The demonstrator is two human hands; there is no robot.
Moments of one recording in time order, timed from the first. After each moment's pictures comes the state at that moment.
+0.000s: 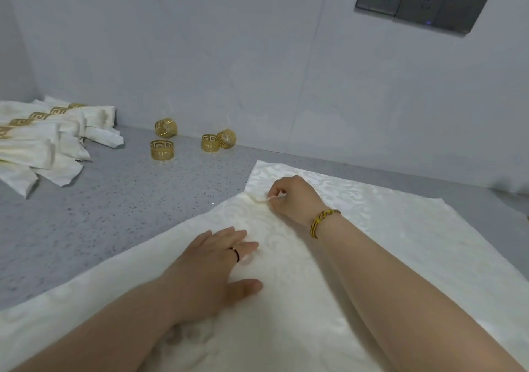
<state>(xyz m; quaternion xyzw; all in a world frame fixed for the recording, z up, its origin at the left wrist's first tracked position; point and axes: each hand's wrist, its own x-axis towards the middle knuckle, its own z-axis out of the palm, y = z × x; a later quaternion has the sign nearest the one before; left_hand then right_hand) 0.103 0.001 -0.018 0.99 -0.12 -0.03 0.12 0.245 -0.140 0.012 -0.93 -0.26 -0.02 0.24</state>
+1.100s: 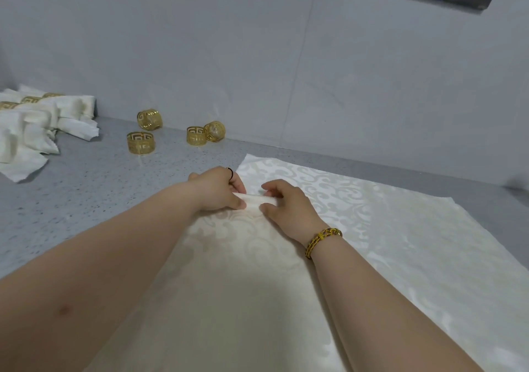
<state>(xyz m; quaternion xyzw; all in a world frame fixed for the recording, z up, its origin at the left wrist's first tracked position) 0.235 0.000 0.006 0.96 0.03 -0.01 0.27 0.254 -0.158 -0.016 -0.90 -0.23 0.01 0.37</state>
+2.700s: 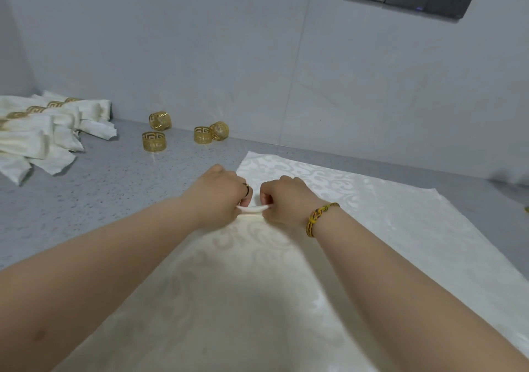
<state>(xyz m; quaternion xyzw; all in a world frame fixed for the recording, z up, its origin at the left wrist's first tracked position) 0.173 -0.018 0.017 0.98 -0.15 0.12 -0.06 0.213 -0.160 0.026 -0.94 -0.35 0.00 0.02</state>
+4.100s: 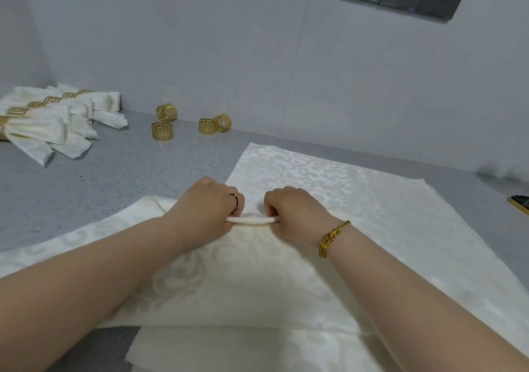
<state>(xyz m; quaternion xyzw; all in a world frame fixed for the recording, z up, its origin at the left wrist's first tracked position) 0.112 -0.016 -0.003 0.94 -0.22 0.24 0.00 0.157 -0.184 0.018 -0.92 -0.39 -0.04 0.02</state>
